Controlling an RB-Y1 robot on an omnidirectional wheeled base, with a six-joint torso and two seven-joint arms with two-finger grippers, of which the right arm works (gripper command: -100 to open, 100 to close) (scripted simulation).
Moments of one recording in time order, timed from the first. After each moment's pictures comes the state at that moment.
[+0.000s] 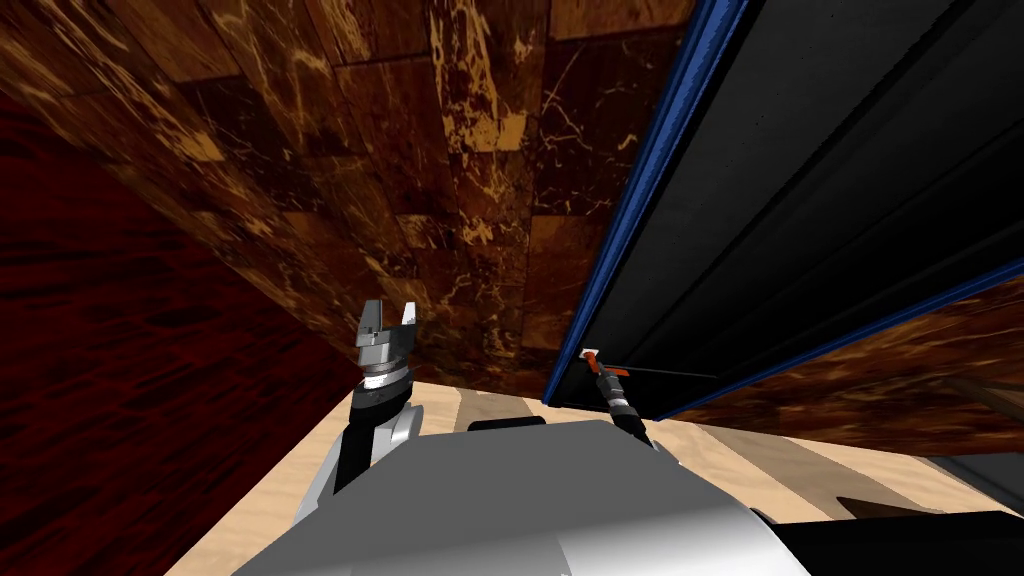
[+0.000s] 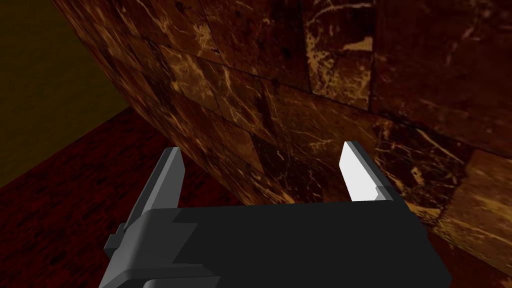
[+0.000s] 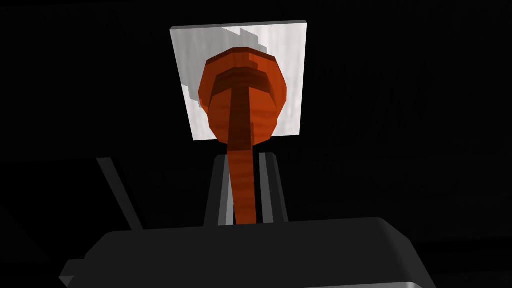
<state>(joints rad) 0.11 -0.42 0.03 -0.64 -0.23 -0.98 -0.29</state>
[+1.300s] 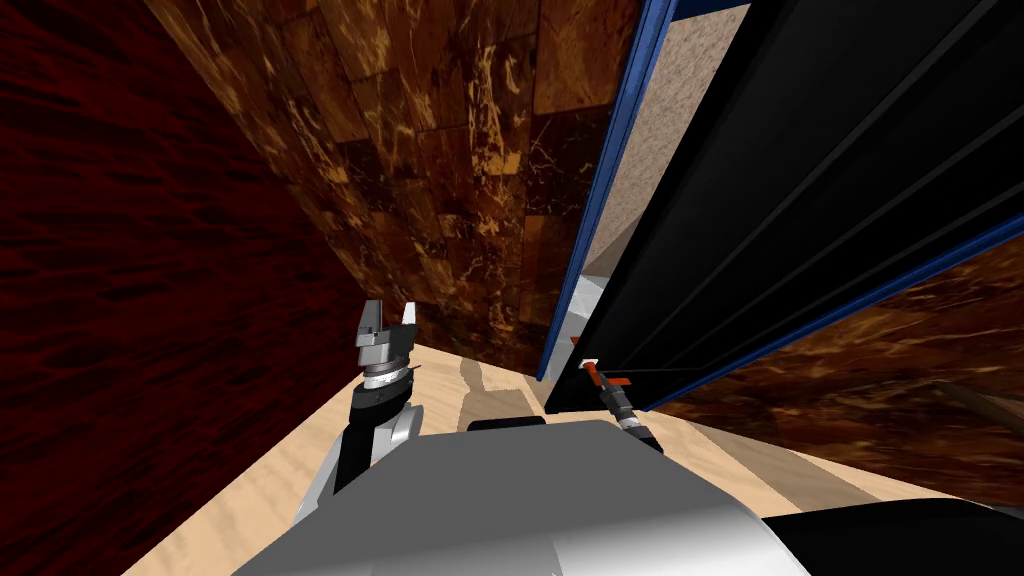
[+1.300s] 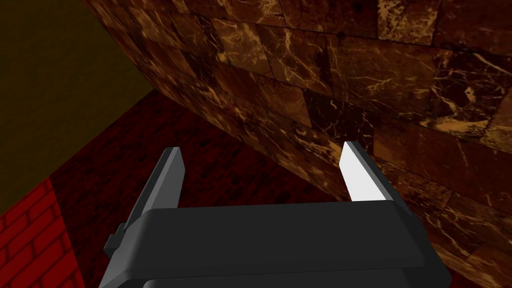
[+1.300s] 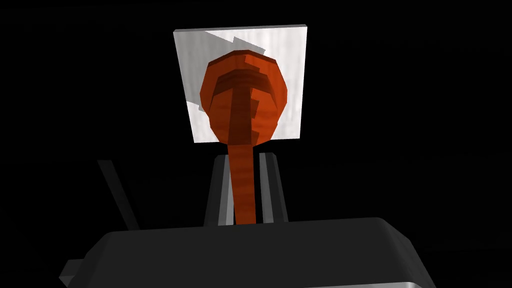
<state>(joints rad) 0.21 -0.48 0.14 -0.64 -0.18 -1.14 -0.38</state>
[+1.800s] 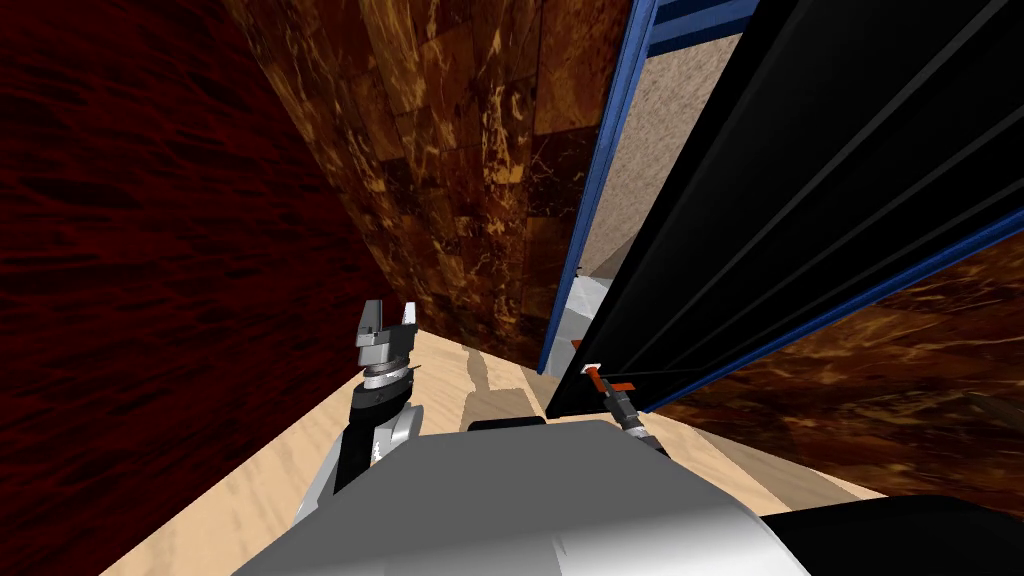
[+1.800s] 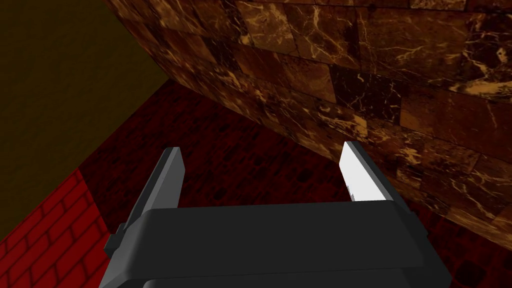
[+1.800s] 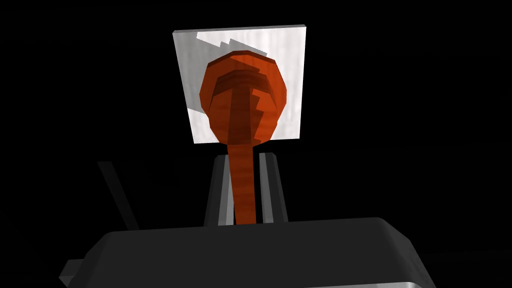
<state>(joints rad) 0.23 -0.50 0.16 -0.61 -0.17 -1.21 -0.40</state>
